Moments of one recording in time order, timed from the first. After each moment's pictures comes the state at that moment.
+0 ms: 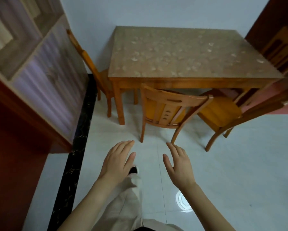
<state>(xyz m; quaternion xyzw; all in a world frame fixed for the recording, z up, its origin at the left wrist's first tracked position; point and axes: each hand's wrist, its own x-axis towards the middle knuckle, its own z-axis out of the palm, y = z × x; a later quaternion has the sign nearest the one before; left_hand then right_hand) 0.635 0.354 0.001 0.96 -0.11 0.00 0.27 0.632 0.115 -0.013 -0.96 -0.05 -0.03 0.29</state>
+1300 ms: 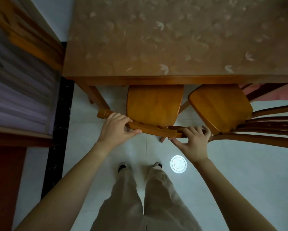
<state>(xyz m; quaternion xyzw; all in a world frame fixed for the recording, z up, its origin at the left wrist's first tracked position) 1.033 0.232 -0.061 0.97 -0.11 -0.03 0.20 1.000 -0.067 -0.083 -0.98 -0.05 -0.07 0.15</state>
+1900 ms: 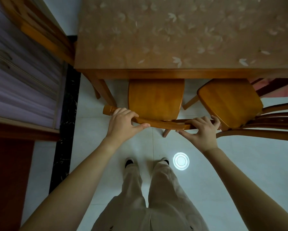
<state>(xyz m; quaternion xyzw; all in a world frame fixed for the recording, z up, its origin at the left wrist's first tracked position) 1.015 0.266 -0.065 0.97 -0.06 -0.01 0.23 1.005 -0.038 -0.086 -0.98 -0.07 -0.06 0.17</state>
